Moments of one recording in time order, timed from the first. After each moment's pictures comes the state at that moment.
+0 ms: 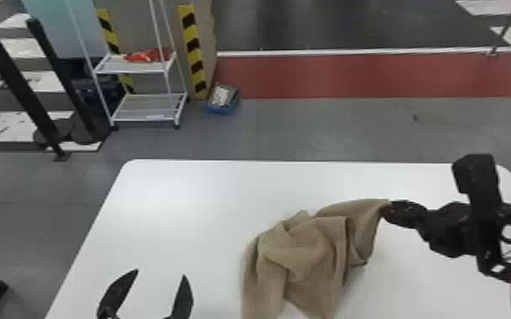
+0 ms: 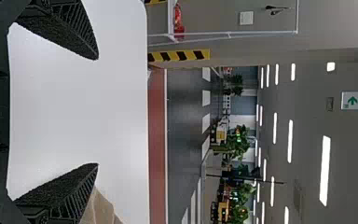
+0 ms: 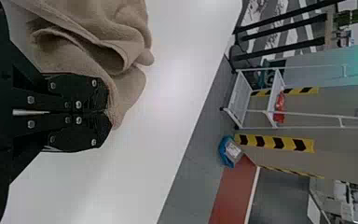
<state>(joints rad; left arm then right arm) 0.67 0.05 0.06 -1.76 0.07 -0.30 -0.12 0.08 -0.09 -0.10 -1.97 0.37 0.78 0.89</state>
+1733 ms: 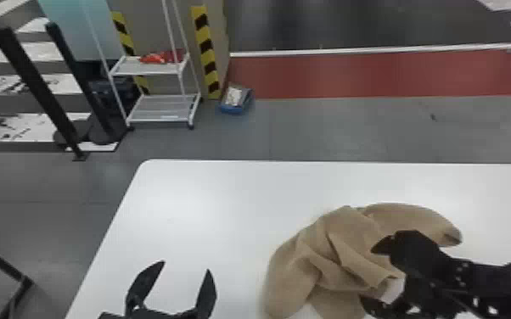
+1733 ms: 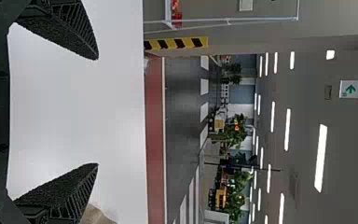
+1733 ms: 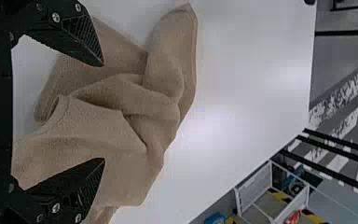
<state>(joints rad) 0.64 0.06 0.06 -1.75 0.07 -0.29 -0.17 0.27 -0.12 0.08 -1.97 0.81 0.32 1.15</state>
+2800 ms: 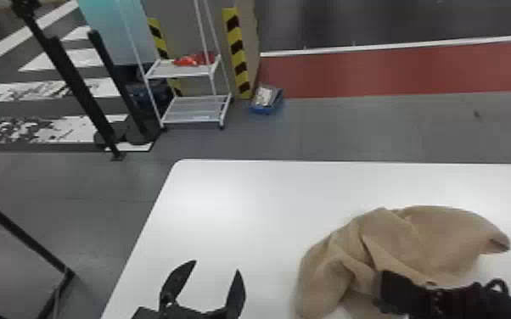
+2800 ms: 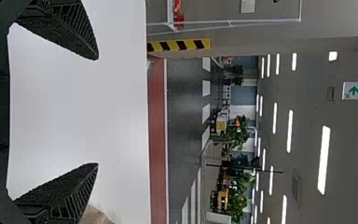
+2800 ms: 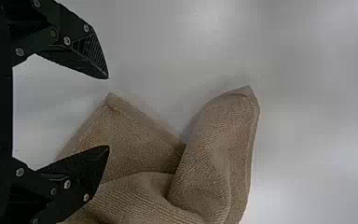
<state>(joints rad) 0.64 0.06 0.06 -1.73 0.07 -0.30 -0.17 0.18 -0.14 0.29 -1.74 1.00 0.39 1.25</state>
